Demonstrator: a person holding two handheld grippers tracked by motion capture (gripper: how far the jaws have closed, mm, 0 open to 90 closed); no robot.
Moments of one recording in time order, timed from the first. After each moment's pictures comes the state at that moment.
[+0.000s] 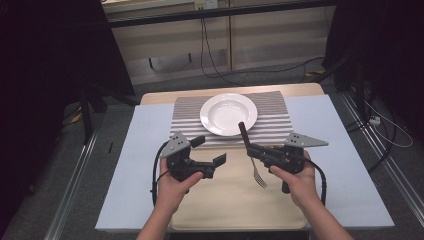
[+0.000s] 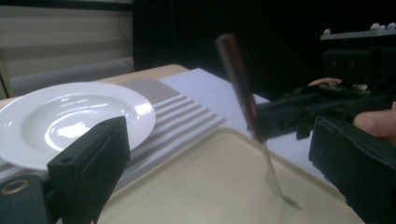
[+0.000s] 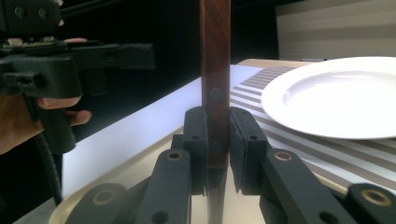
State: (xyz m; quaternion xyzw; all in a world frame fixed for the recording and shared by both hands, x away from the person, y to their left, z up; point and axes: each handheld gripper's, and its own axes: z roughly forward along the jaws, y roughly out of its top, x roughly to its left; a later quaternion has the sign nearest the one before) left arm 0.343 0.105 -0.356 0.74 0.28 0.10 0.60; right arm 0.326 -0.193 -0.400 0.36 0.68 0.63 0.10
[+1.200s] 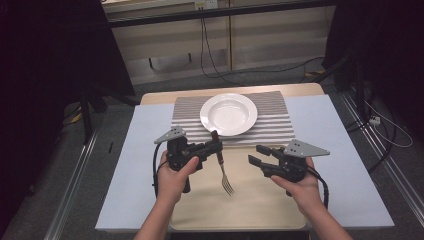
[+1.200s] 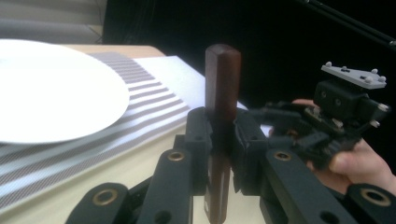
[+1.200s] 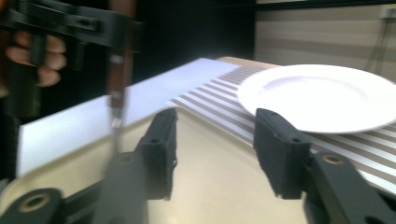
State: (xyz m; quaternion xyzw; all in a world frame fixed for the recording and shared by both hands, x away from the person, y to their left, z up) left arm 0.363 0.119 -0.359 0.72 0.33 -0.02 0.61; right arm 0.311 -0.196 -0.406 0.35 0.70 0.60 0.18
